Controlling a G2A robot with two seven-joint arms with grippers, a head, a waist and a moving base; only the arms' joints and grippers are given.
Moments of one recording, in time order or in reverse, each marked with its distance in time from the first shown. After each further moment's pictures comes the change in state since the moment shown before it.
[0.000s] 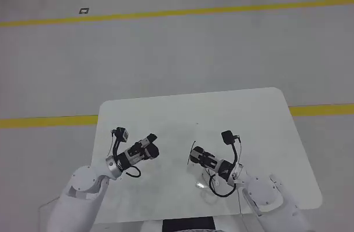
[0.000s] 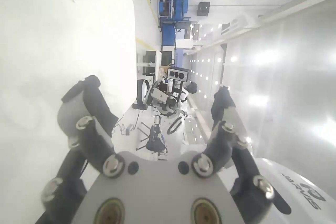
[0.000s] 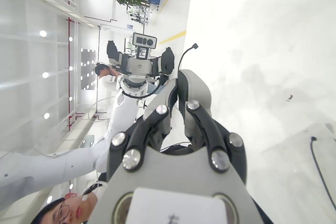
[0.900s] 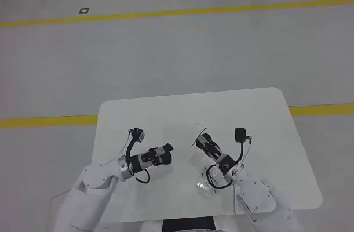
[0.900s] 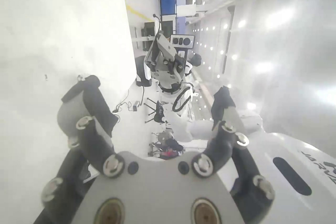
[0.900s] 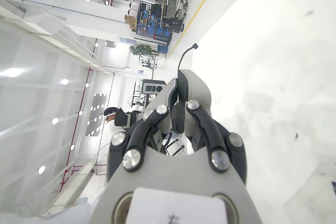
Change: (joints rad) left arm -0.072 0.009 0.121 0.009 0.039 -0.060 -0.104; right arm -0.017 -0.021 -0.058 0.001 0.032 0.012 -0.390
